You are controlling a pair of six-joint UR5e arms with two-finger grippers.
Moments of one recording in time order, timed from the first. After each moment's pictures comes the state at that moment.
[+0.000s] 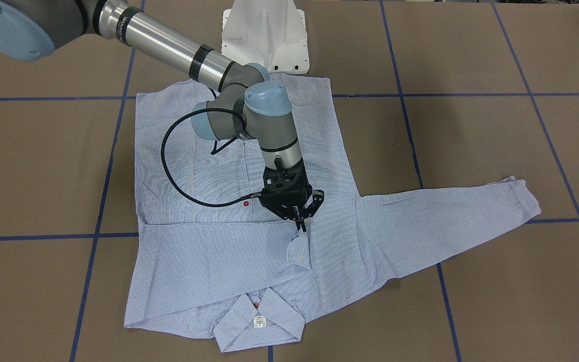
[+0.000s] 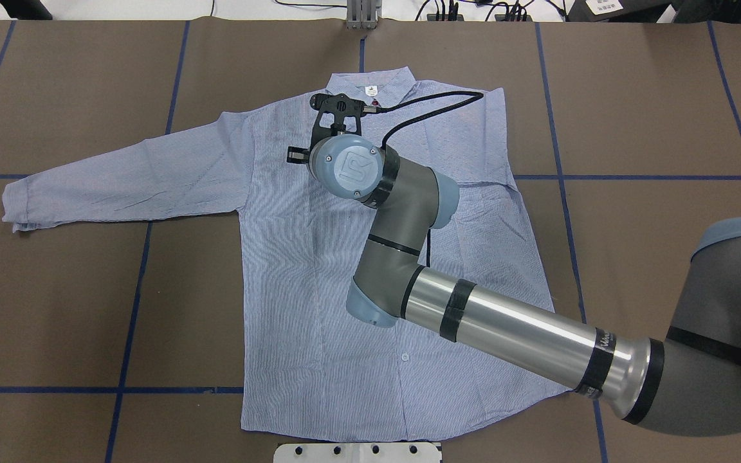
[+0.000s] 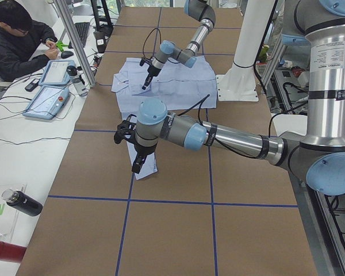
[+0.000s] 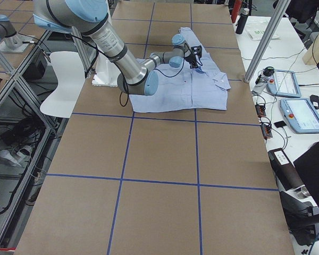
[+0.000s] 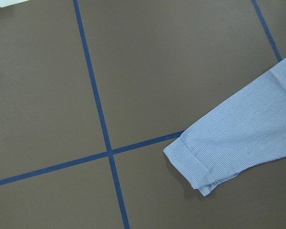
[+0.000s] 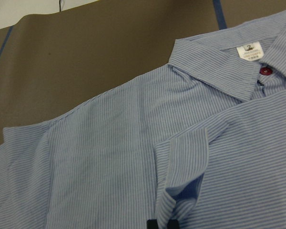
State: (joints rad) left arm -1.56 -1.51 -1.85 -1.71 -2.37 0.00; right arm 0.50 -0.56 1.03 -0.92 1.45 1.32
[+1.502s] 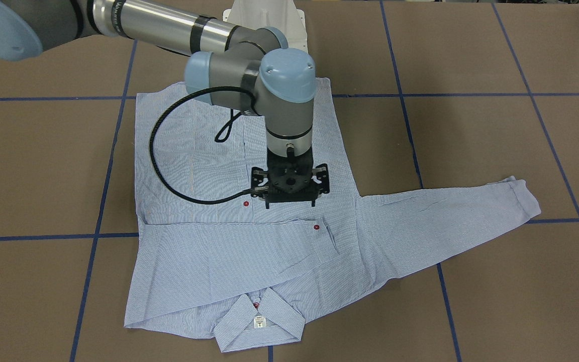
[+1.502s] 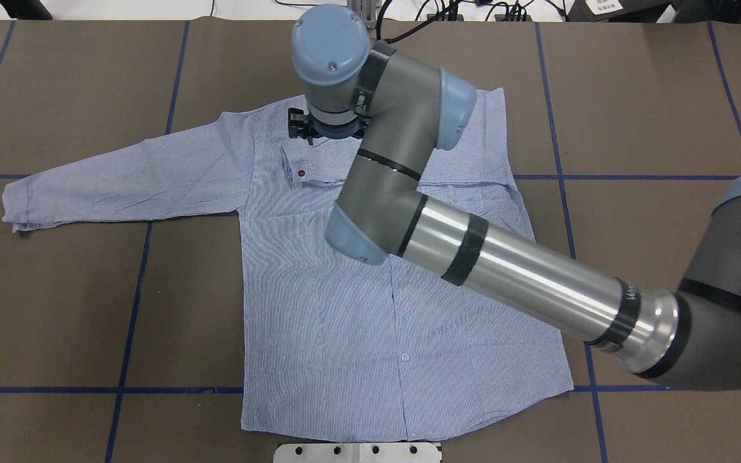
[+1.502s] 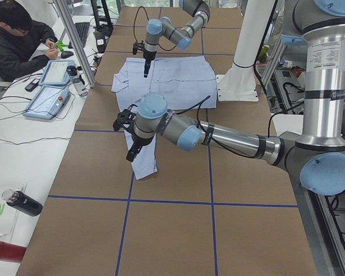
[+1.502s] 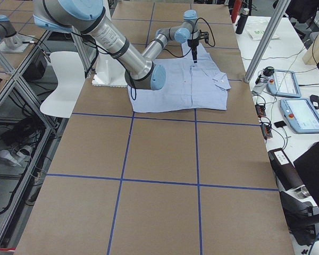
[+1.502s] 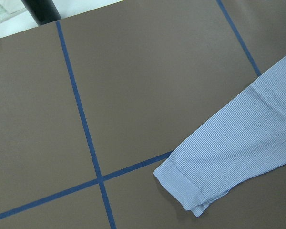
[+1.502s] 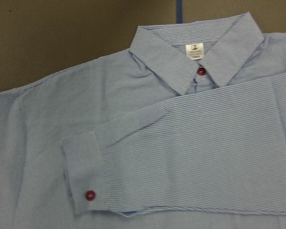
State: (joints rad) left arm -1.48 -1.54 -1.82 -1.94 -2.38 -0.09; right arm 0.66 -0.56 1.34 -1.54 1.83 1.10
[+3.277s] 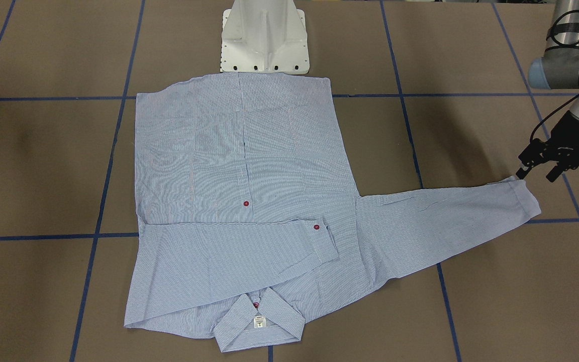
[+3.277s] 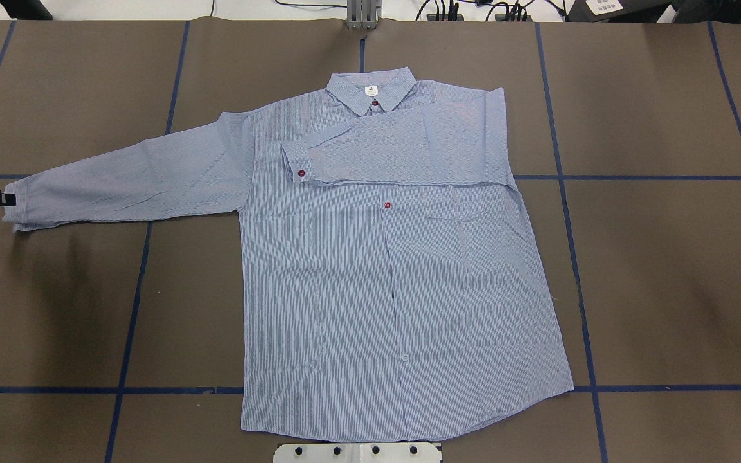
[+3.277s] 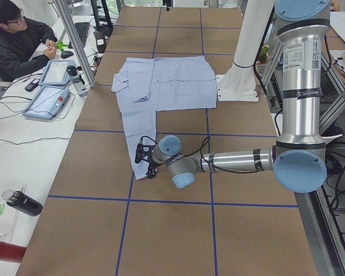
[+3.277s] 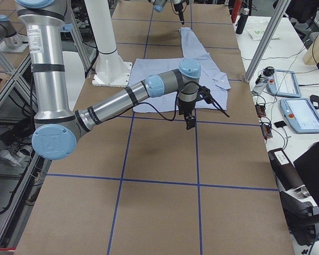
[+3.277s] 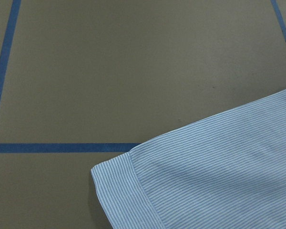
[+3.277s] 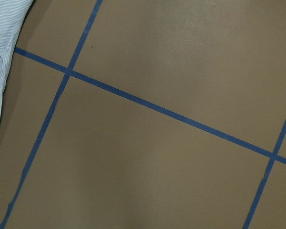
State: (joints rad) left arm -1.04 -1.50 -1.41 -2.78 -2.05 -0.99; right arm 1.31 -1.50 2.00 -1.77 2.27 0.02
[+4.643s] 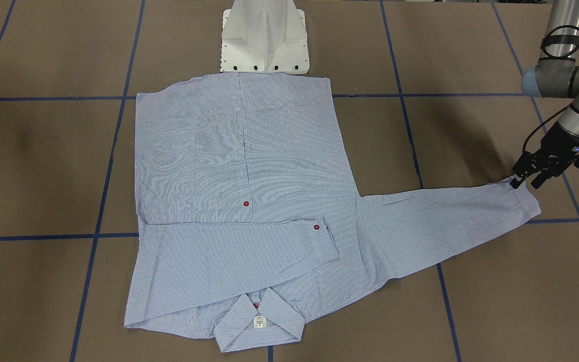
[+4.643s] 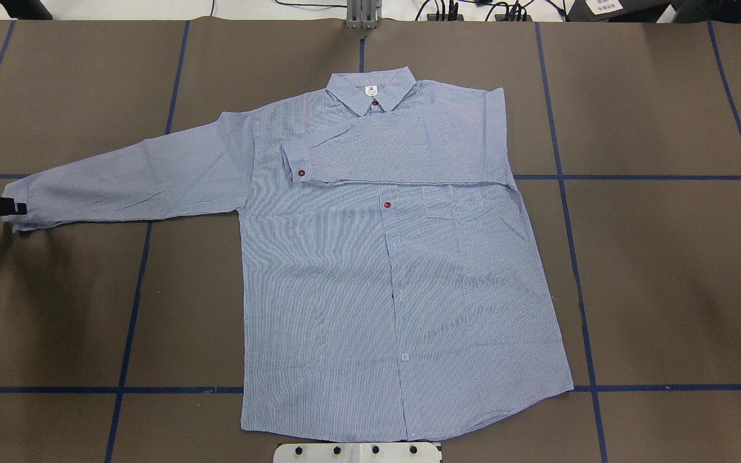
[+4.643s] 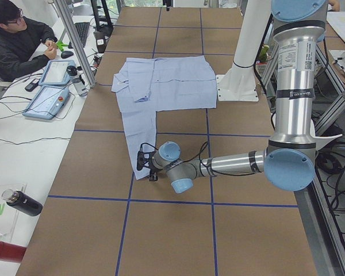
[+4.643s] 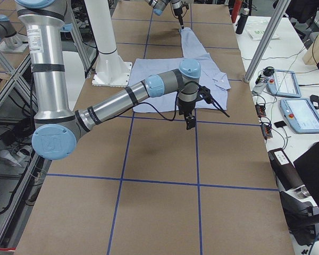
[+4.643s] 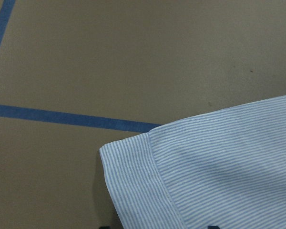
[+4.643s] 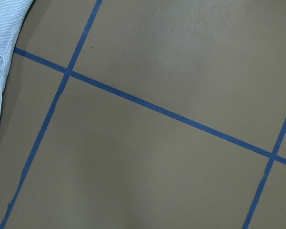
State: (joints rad) left arm -1.00 -1.53 -1.30 -2.84 -2.03 -1.07; right arm 1.31 -1.50 2.00 -1.77 2.27 0.02
